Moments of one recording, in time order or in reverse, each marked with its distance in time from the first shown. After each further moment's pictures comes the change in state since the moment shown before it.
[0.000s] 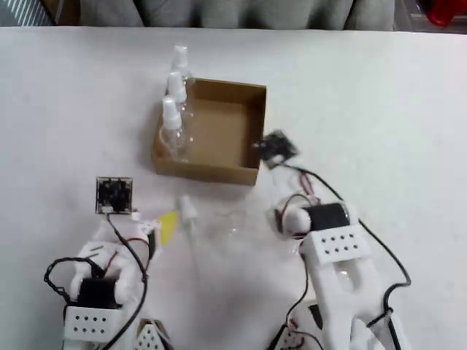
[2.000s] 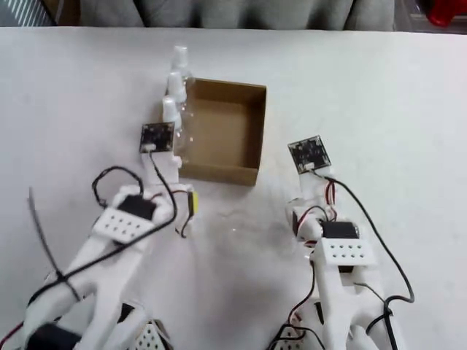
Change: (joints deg) left arm 15.8 66.3 -37.5 -9.3 18.2; right arm 10.5 1.1 15.6 -27.0 -3.2
